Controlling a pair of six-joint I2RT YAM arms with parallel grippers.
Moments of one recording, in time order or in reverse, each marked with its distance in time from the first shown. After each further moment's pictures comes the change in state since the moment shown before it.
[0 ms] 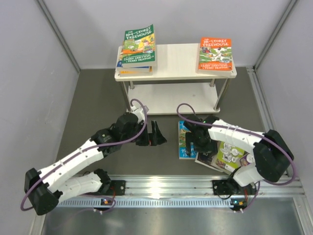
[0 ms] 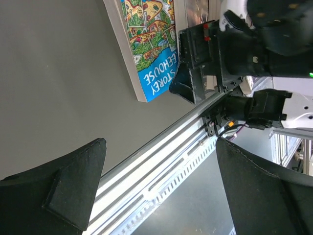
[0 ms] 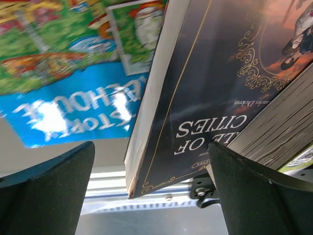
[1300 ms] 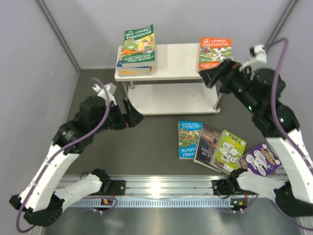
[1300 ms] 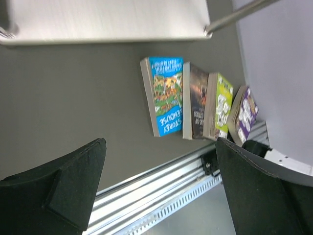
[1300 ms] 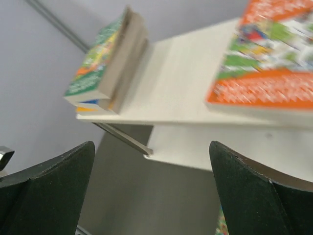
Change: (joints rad) left arm 0.214 -0.108 0.525 -0.494 -0.175 0.100; right arm -0.244 -0.327 0.703 0.442 -0.040 -0.219
